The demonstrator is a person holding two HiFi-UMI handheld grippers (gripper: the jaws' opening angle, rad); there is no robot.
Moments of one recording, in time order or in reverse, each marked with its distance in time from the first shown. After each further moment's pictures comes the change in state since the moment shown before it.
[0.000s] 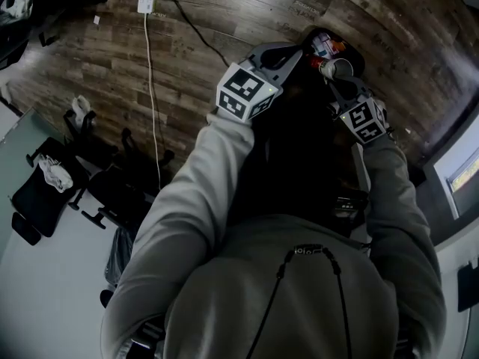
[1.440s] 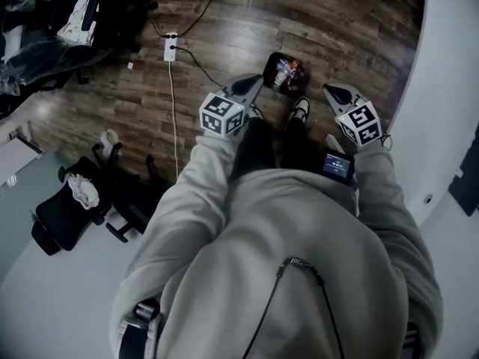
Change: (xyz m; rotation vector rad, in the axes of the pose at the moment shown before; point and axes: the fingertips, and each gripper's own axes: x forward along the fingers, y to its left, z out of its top) left arm -0.197 -0.219 0.231 0.046 -0.018 -0.008; right arm -0.415 0.060 0.205 0.249 -0.240 -0.239
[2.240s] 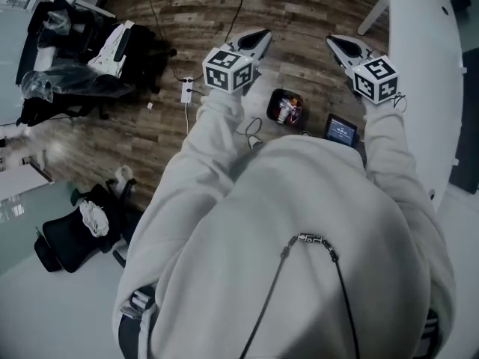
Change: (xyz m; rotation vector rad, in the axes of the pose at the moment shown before) left arm -0.045 -0.074 0.252 0.322 -0.281 -0.028; right arm -0.147 -0.022 0.236 -0.080 -0.453 -0.162
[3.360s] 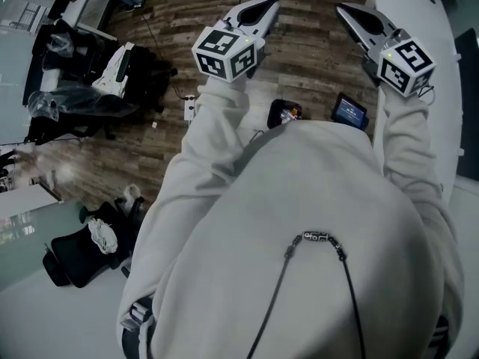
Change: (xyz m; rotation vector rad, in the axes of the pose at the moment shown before) left arm 0.027 -0.074 0.143 0.194 -0.213 -0.078; right arm -0.093 -0.012 0.137 -0.140 -0.290 -0.005
